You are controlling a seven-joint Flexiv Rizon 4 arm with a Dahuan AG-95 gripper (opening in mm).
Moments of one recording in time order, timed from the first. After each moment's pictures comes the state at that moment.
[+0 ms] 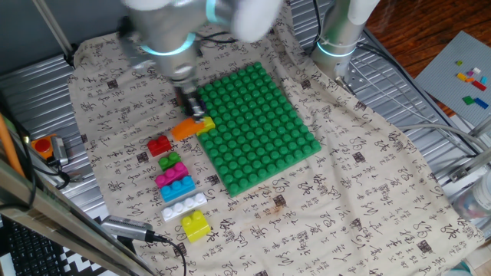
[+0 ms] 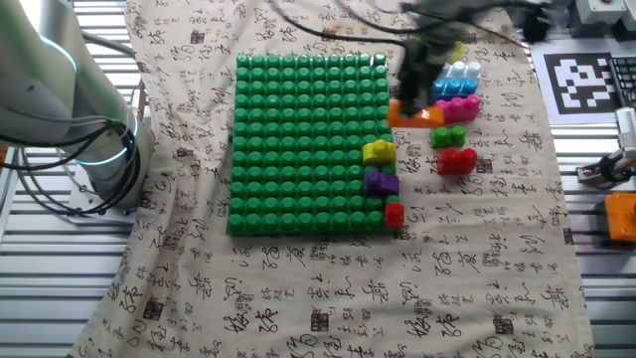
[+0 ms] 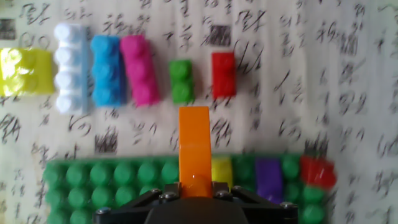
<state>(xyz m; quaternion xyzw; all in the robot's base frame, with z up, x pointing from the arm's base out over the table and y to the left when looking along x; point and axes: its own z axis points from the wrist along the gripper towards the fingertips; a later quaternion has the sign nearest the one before) 0.483 0.058 0.158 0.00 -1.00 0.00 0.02</state>
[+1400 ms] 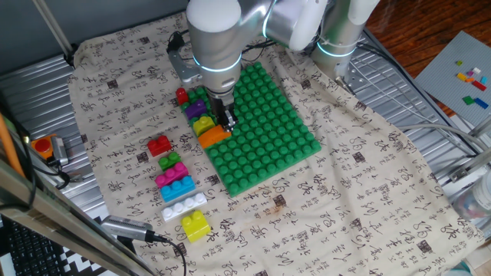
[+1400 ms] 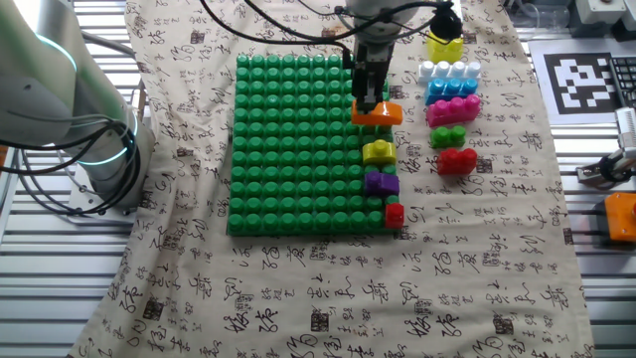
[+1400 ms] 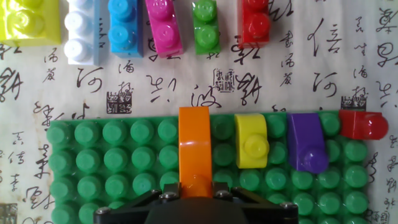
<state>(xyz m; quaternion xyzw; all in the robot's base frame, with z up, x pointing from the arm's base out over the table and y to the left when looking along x) 0.438 0.082 0.113 0.00 -1.00 0.01 0.01</state>
